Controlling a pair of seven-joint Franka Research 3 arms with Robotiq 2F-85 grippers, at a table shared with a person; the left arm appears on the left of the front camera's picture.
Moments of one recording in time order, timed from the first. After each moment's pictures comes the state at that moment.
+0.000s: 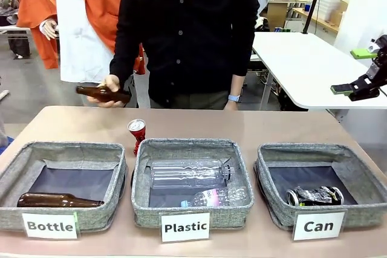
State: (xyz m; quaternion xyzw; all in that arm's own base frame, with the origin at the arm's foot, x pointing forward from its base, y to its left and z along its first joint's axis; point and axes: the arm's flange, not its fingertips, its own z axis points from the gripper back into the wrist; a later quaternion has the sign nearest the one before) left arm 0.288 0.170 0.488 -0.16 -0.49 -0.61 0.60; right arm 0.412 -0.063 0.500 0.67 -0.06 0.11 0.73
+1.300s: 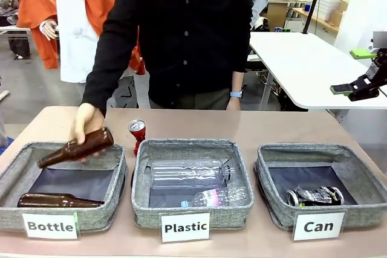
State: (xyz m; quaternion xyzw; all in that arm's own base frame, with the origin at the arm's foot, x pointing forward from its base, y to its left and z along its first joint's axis) left arm 0.413 0.234 0.496 -0.29 -0.42 -0.57 0.64; right arm 0.412 -0.063 0.500 0.67 -0.06 0.11 0.73
